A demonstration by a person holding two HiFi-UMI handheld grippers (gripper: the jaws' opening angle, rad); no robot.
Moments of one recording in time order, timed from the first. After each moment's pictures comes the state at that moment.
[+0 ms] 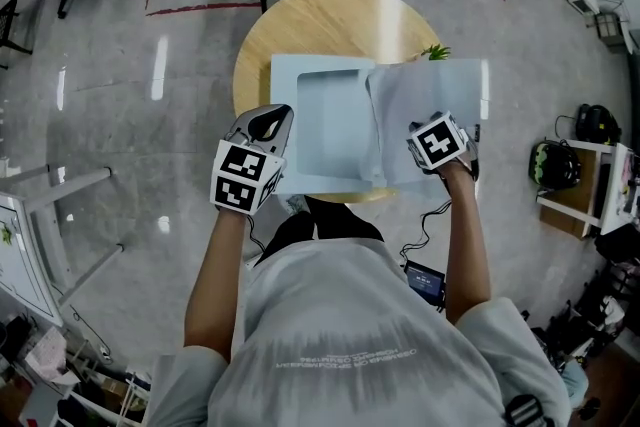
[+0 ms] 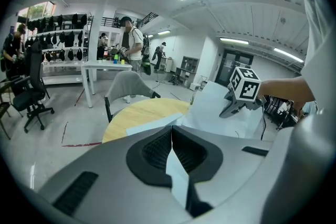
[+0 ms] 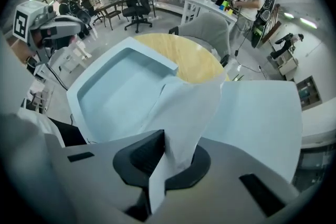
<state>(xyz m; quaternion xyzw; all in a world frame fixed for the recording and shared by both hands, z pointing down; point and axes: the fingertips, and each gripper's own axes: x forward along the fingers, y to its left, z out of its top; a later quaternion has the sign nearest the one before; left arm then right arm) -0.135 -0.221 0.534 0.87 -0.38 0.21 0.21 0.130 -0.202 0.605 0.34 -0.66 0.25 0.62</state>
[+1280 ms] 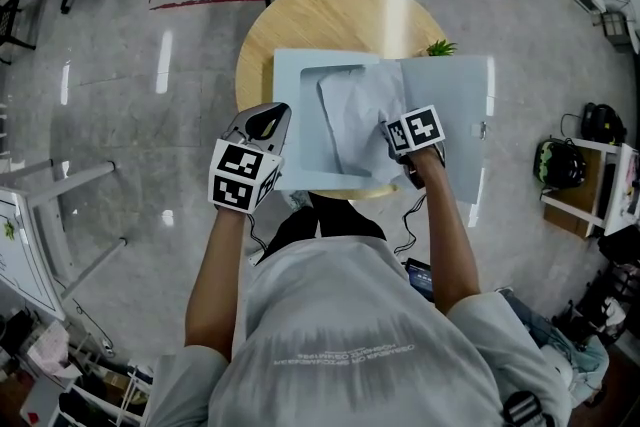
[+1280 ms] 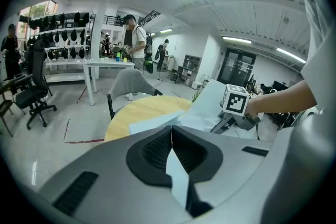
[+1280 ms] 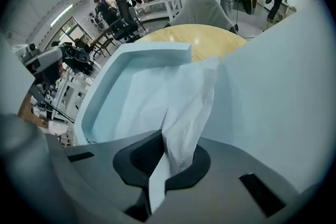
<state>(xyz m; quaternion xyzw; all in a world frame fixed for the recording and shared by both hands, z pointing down) -0.143 -0.215 0.539 0.87 -0.39 0.22 0.22 0.079 -0.187 0.682 0.34 -0.68 0.42 0.49</state>
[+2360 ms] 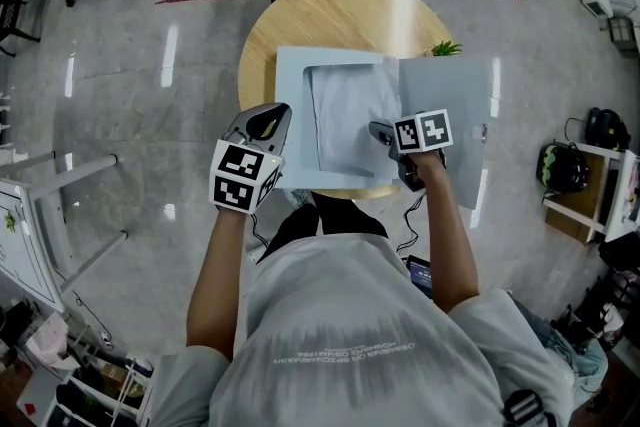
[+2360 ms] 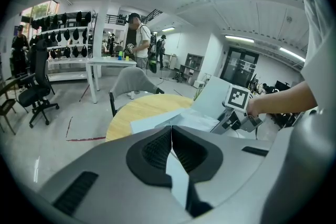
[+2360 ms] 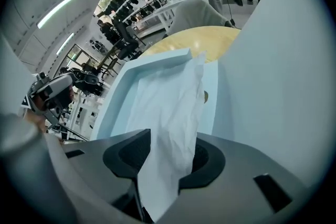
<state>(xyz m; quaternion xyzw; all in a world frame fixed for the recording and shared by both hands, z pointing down) -0.148 -0.214 0.544 0.86 -0.40 0.23 0.23 0.054 -0.191 0.676 0.34 -0.70 0.49 0.39</state>
